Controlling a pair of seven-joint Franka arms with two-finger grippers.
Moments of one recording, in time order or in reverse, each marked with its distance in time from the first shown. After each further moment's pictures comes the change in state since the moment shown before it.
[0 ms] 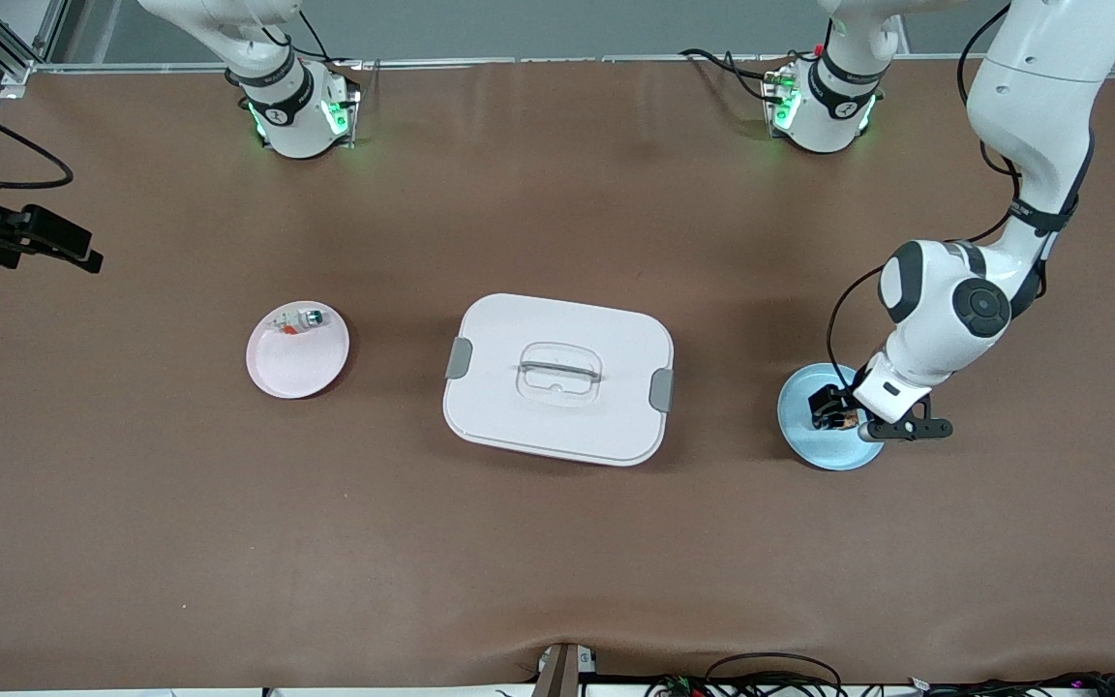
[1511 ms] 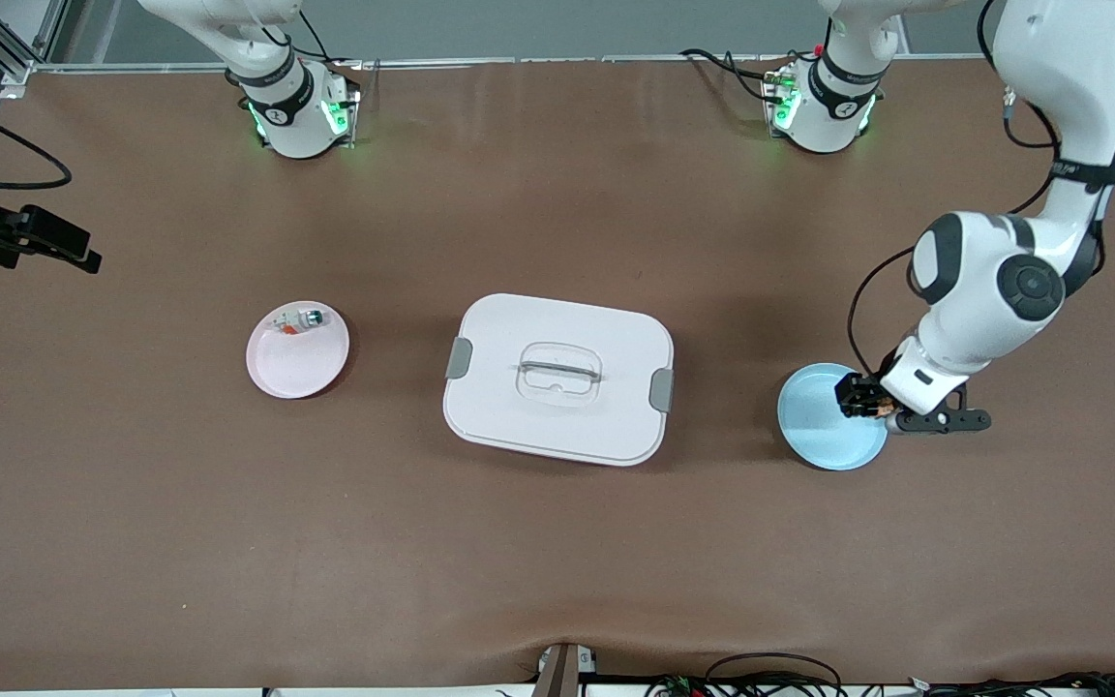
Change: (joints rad) left arm -0.001 -0.201 -0.008 0.044 0.000 -0.282 -0.015; right arm 0.000 0.000 -0.002 0.000 -0.001 0.000 0.000
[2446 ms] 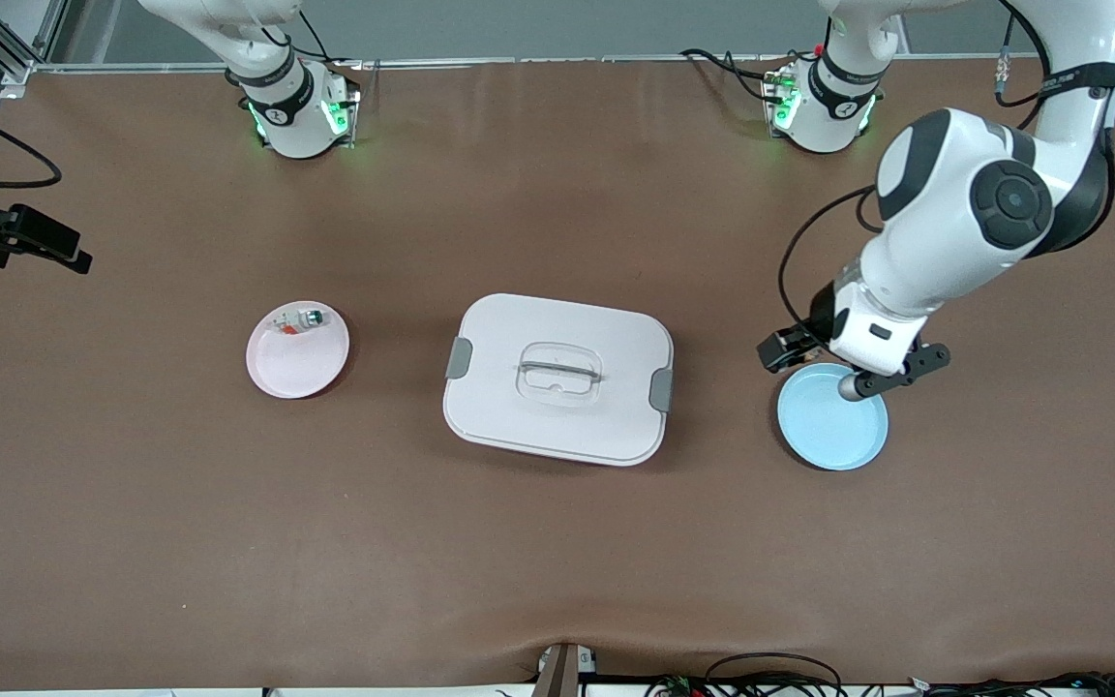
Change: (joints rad) left arm -0.018 -0.072 -0.277 0.298 -0.120 -0.413 -0.678; right arm -0.012 -0.001 -0.004 0.004 -0.002 0.007 0.000
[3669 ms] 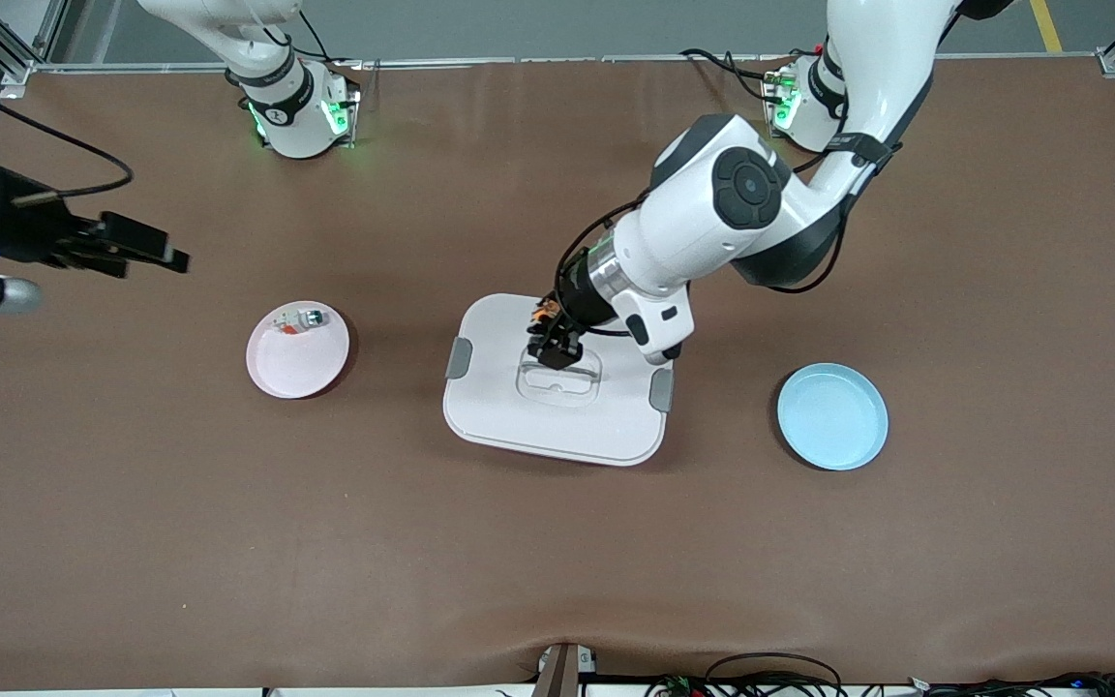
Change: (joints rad) left arm -0.355 0.329 -0.053 0.356 -0.091 0.205 -1.177; right arm 0.049 0.011 0.025 -0.130 0.369 0.095 0.017
